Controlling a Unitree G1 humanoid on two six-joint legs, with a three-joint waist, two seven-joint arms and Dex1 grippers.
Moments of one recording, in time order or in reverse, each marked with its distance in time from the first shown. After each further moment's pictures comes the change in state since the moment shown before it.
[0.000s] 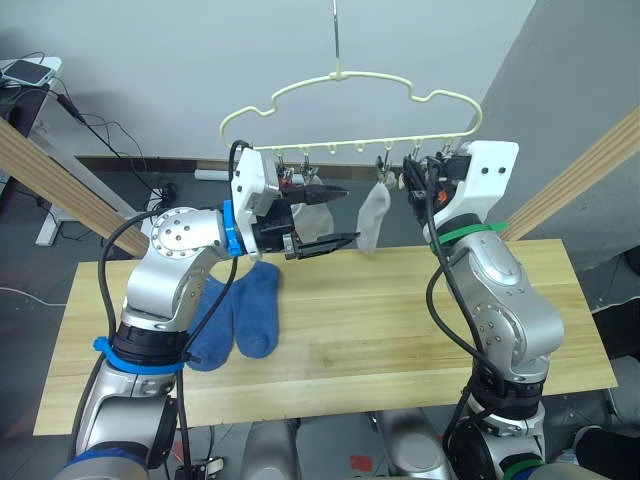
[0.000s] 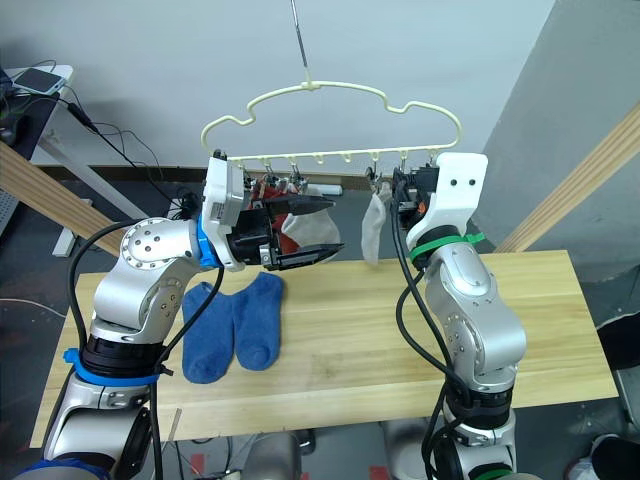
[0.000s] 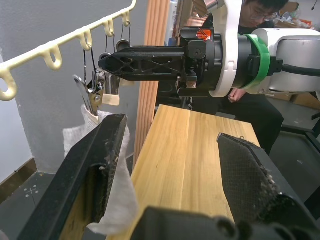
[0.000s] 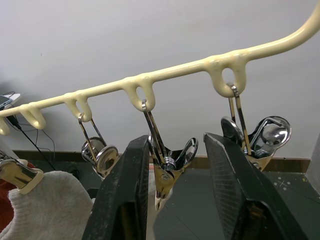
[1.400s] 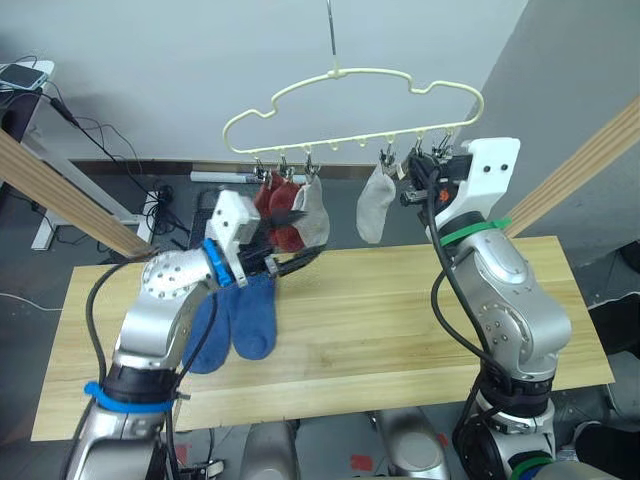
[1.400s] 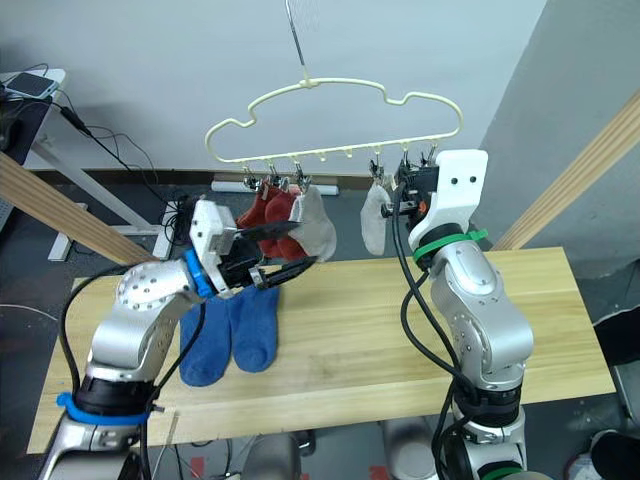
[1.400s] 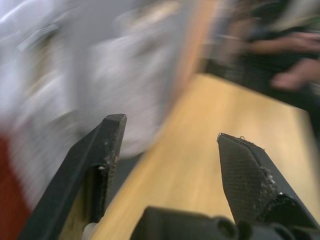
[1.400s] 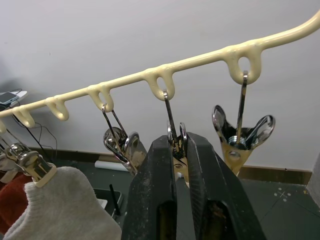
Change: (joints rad) left arm 0.325 -0.035 0.122 -0.006 0.152 -0.006 0.341; right arm -0.008 -0.066 0.007 0.008 0.033 -0.023 0.048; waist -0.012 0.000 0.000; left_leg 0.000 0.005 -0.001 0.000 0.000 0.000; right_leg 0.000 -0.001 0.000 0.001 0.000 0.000
